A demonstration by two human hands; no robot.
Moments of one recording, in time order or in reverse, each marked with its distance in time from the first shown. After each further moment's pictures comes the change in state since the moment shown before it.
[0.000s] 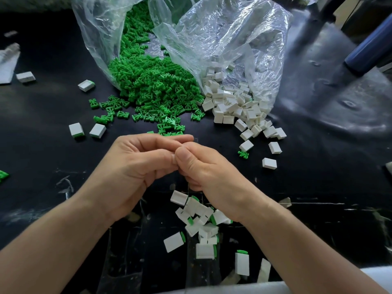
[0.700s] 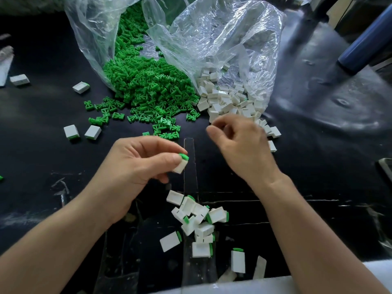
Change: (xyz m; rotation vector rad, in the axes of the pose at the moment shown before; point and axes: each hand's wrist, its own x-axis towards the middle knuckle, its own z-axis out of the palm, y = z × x) left_hand -0.001 -0.004 0.001 0.303 0.045 0.042; right_hand 0.015 0.018 -0.051 -0.681 0.613 -0.065
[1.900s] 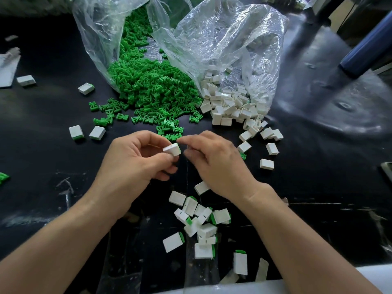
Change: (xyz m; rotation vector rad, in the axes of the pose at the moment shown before) left_hand 0.005 -0.001 0.002 0.025 0.206 -0.050; right_hand -0.013 -0.014 0.028 0.010 -0.210 -0.236
